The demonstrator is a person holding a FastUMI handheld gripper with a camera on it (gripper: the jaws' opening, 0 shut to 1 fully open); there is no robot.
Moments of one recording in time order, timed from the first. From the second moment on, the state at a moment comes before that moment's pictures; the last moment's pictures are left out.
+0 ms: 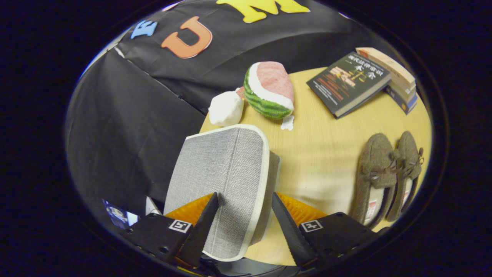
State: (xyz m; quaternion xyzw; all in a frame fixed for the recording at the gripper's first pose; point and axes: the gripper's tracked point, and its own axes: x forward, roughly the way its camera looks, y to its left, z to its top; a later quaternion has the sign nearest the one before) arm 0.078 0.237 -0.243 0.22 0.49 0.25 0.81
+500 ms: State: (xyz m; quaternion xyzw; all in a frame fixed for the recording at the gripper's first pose) arm 0.072 0.239 -0.241 0.26 0.51 0.24 0.78
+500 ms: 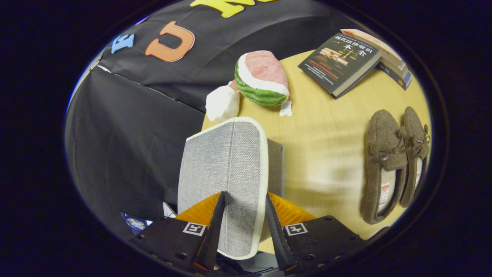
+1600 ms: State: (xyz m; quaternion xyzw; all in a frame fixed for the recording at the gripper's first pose) arm 0.051 0.243 -0.200 0.23 0.53 0.25 0.78
